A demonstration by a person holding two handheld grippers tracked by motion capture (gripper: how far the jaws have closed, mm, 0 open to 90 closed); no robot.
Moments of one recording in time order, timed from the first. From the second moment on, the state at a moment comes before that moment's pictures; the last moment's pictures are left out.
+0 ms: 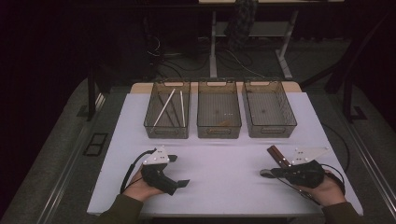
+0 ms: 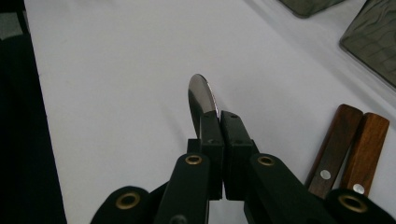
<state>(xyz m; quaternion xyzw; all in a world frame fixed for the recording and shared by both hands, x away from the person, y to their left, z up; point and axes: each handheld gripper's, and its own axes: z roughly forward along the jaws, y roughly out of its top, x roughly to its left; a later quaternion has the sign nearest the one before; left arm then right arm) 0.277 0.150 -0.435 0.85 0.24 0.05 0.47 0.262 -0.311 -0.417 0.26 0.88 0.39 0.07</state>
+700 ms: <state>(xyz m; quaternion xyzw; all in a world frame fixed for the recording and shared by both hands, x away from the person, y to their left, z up) 0.277 0.149 -0.435 0.85 0.23 0.04 0.48 0.283 -0.299 -0.377 0.27 0.86 0.42 0.10</state>
